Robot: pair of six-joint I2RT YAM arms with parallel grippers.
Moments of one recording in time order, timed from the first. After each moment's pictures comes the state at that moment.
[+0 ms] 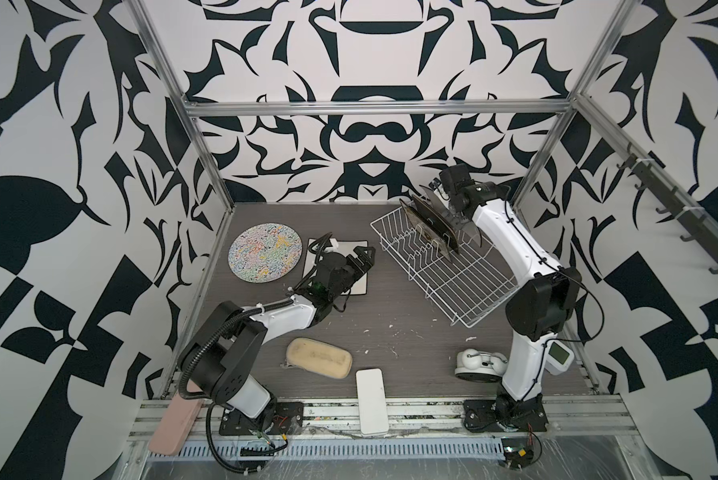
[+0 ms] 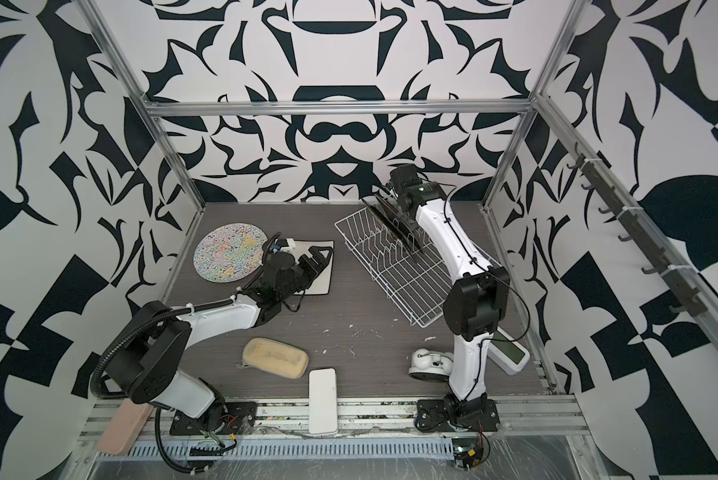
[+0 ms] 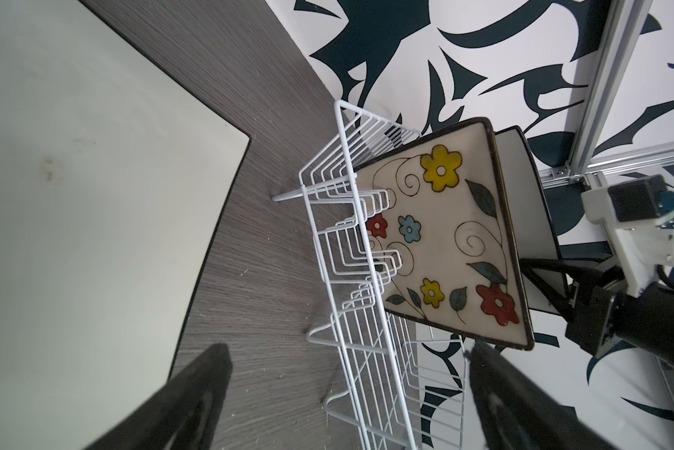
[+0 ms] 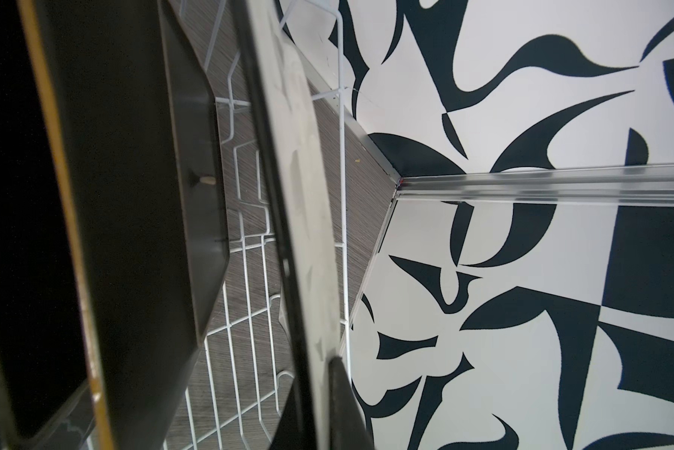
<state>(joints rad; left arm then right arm) -0.63 1.56 0.74 0.50 0.00 -1.18 0.31 1.93 2.00 -1.04 0.54 -0.49</state>
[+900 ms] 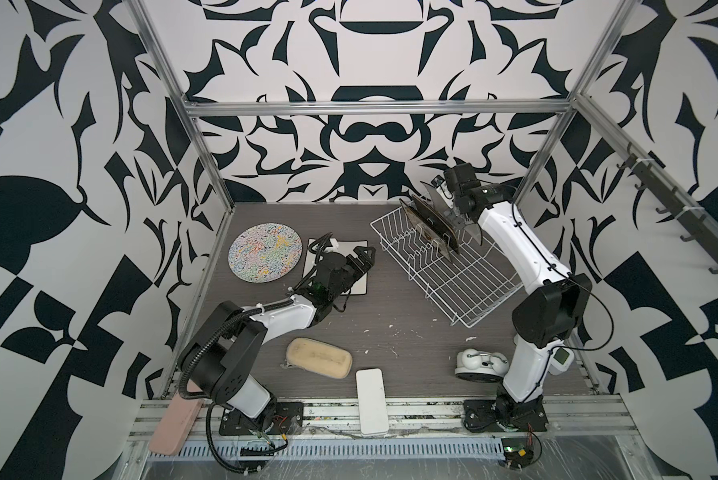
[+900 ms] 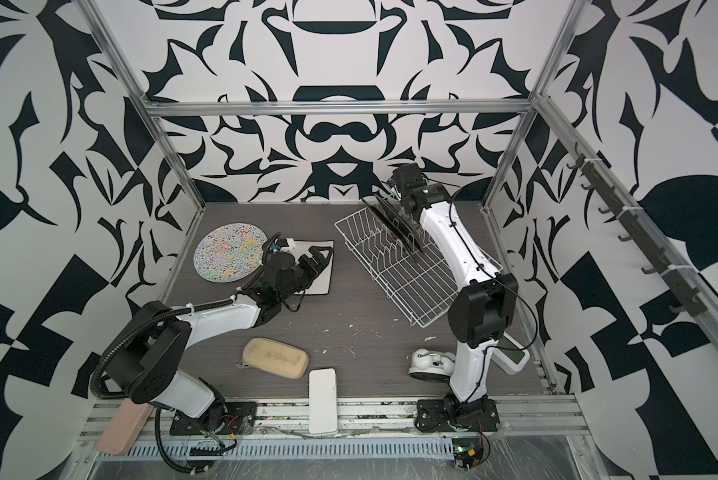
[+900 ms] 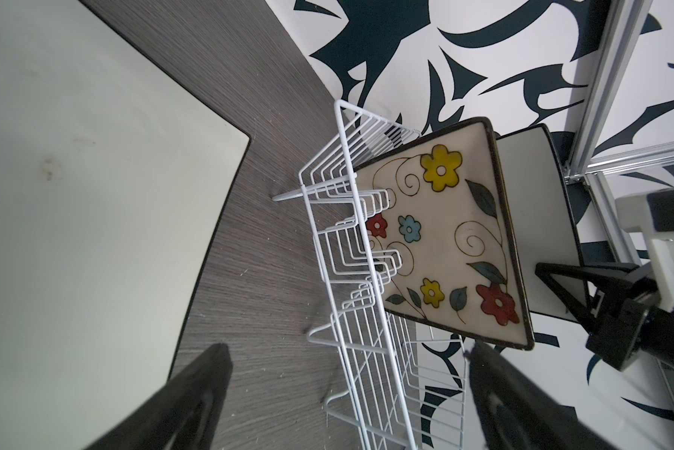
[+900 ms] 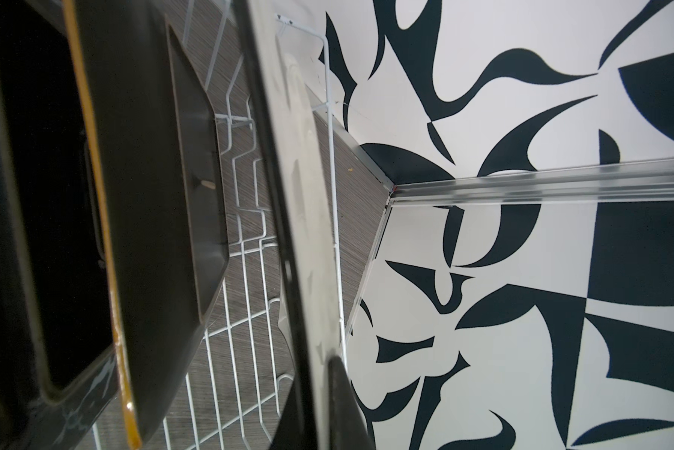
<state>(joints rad) -0.63 1.56 0.74 0.50 0.00 -1.18 0.31 1.85 1.93 -0.99 0.52 -0.49</state>
